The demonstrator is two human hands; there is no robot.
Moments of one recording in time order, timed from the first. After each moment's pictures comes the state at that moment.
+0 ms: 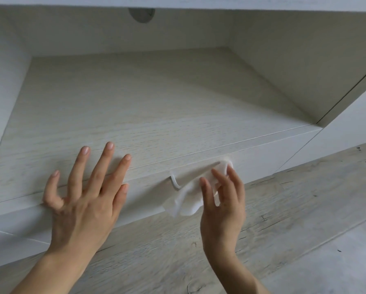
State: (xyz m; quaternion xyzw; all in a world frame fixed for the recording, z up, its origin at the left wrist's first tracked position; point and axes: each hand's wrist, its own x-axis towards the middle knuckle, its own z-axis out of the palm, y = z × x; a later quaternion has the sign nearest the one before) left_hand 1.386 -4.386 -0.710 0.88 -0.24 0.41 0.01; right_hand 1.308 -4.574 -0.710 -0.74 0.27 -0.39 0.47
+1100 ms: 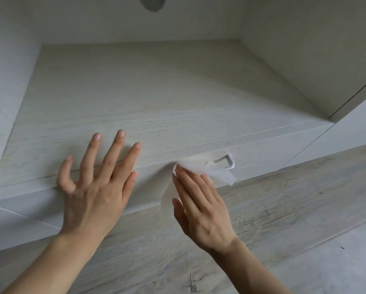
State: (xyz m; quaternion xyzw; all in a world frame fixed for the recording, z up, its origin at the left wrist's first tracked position) left_hand 1.386 -4.386 -0.710 0.88 -0.24 0.41 0.01; right_hand 1.305 -4.580 -0.728 -0.91 -0.14 -0.36 0.12
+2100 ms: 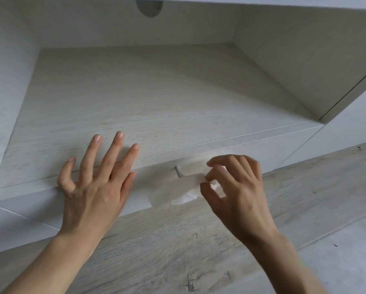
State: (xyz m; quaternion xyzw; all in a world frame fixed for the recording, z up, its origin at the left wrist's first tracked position) left_hand 1.384 -4.387 -0.705 0.89 -0.24 0.39 0.02; right_hand 1.292 -4.612 -0.651 -0.94 -0.04 -0.32 0.13
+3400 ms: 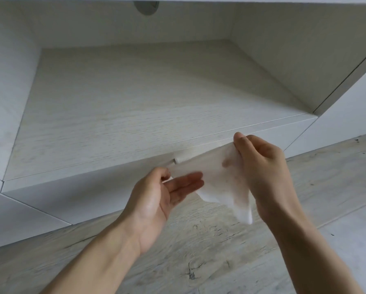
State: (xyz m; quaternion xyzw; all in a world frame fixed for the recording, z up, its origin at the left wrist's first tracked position) left_hand 1.329 -4.463 -0.628 0.50 0.14 -0.38 0.77; right_hand 1.285 -4.614 -0.598 -0.71 0.27 -0.17 0.63
